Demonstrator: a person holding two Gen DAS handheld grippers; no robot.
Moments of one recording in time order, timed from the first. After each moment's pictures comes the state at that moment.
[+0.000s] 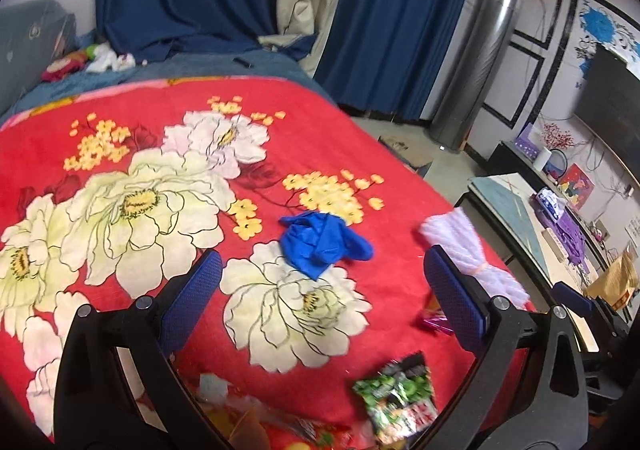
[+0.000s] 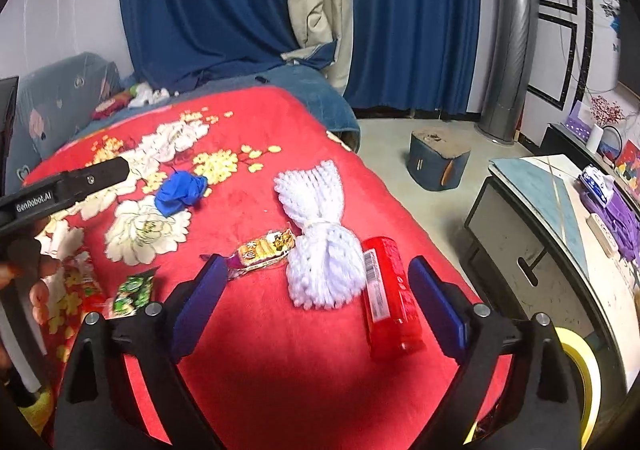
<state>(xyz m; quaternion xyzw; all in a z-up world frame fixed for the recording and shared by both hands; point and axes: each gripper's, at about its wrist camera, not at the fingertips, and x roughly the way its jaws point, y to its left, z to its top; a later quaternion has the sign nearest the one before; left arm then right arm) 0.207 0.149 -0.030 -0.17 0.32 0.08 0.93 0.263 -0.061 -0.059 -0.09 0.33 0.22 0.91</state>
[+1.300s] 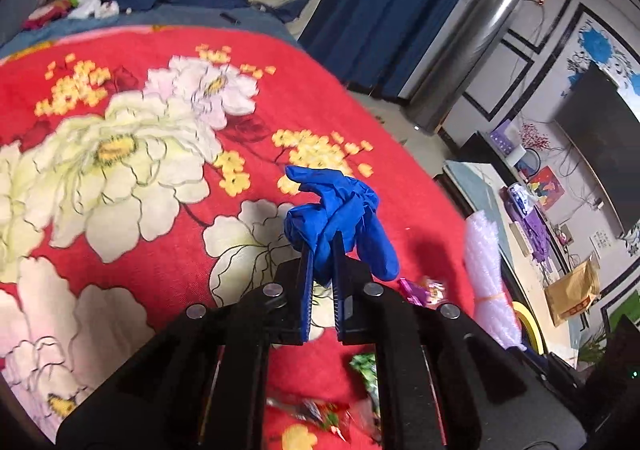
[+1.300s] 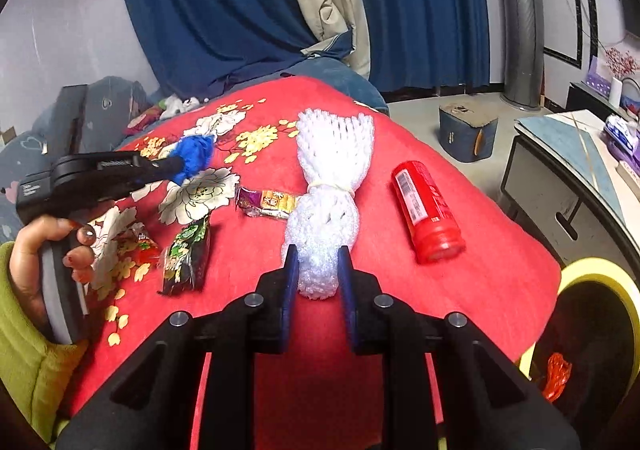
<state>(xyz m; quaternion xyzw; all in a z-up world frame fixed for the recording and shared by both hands) 0.193 0.160 -0.040 -0.23 0.35 0.02 0.91 0.202 -0.097 -0.074 0.00 0.34 0.28 0.90</state>
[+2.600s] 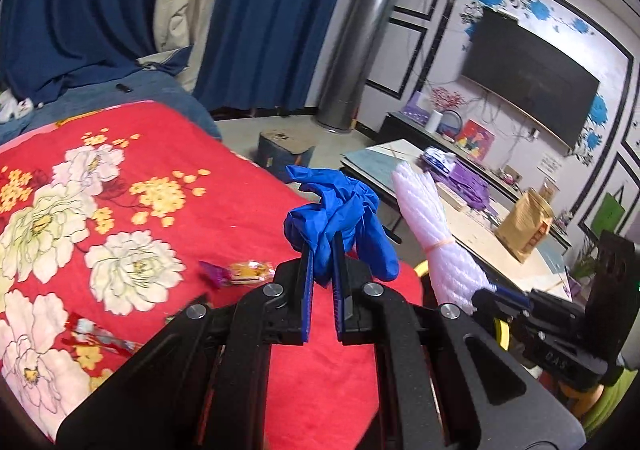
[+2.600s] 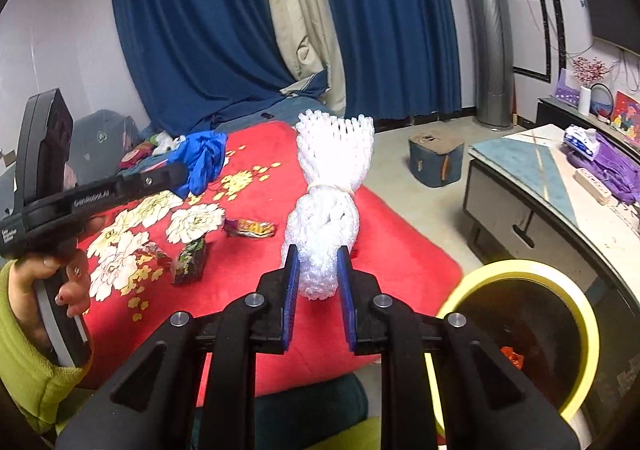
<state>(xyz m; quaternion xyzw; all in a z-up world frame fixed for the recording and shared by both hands) 0.151 0.021 0.024 -0.12 0.29 -0.13 0.94 0.149 -0.192 -0.010 0.02 0.29 0.25 0.92</state>
